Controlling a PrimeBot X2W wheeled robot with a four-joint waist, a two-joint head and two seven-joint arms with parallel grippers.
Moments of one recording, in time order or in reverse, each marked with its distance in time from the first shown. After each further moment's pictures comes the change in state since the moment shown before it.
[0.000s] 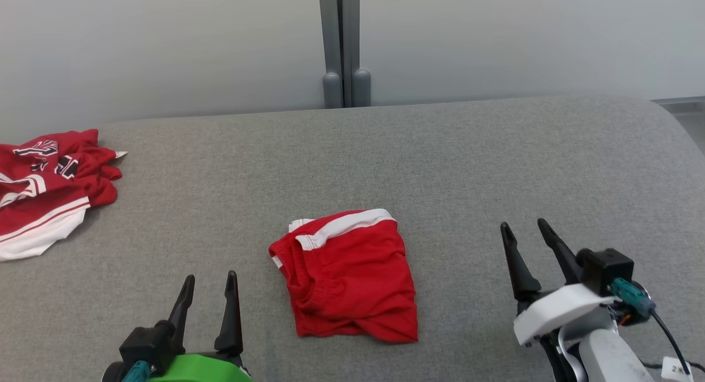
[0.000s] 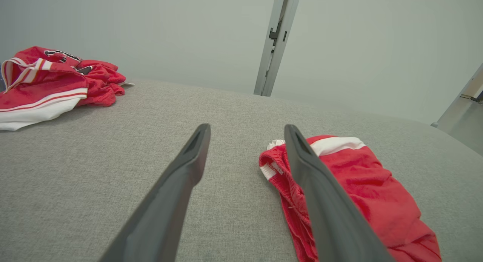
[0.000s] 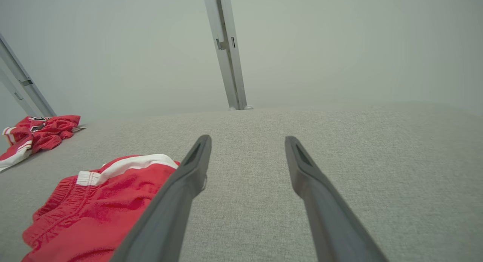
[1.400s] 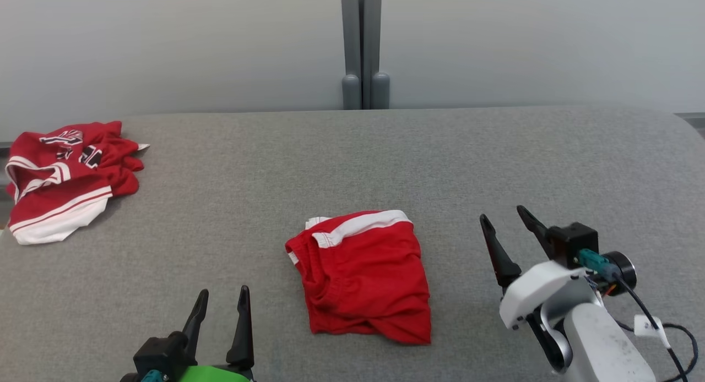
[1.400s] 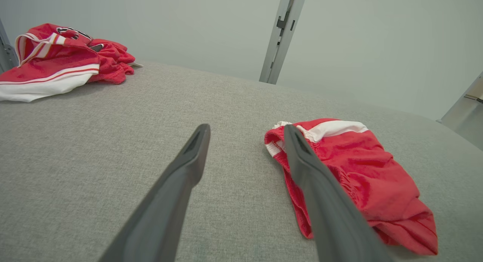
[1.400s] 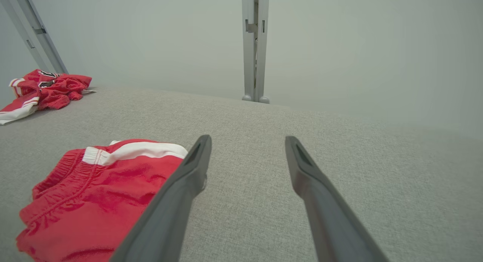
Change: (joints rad) left arm 0.031 0.000 -0.035 0.020 -0.021 0.004 0.000; right arm -0.054 0.000 0.017 0.029 -0.129 0.000 0.084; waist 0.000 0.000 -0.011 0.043
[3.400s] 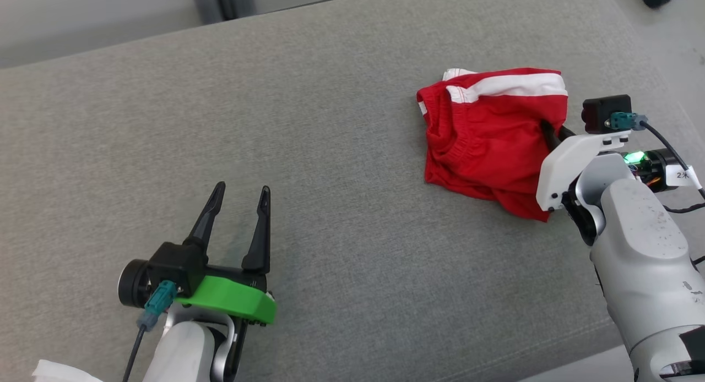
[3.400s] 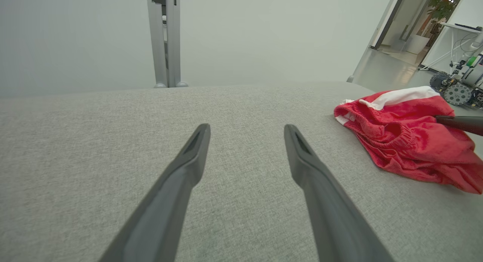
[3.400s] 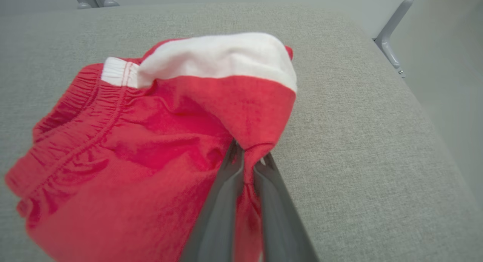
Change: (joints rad) left arm -0.266 0.013 -0.072 -0.024 0.079 -0.017 0.000; right arm -0.505 -0.071 -0.110 0.440 -0.048 0.000 0.219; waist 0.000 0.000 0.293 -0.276
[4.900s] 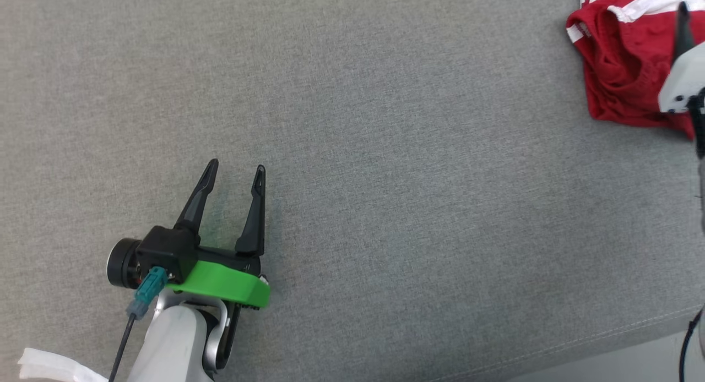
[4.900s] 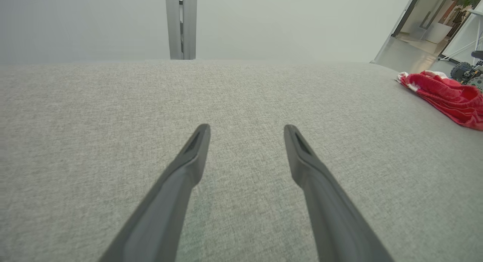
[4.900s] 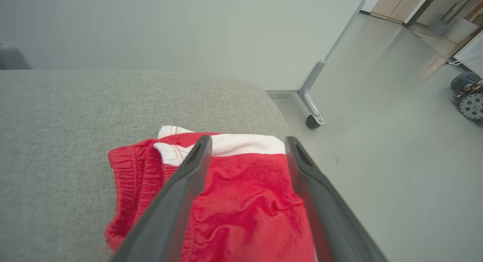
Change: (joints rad) left arm -0.047 0.028 -0.008 -0.033 0.007 -0.004 0.000; right arm -0.289 -0.160 -0.333 0.172 -0.297 0.000 -0.182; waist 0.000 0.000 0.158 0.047
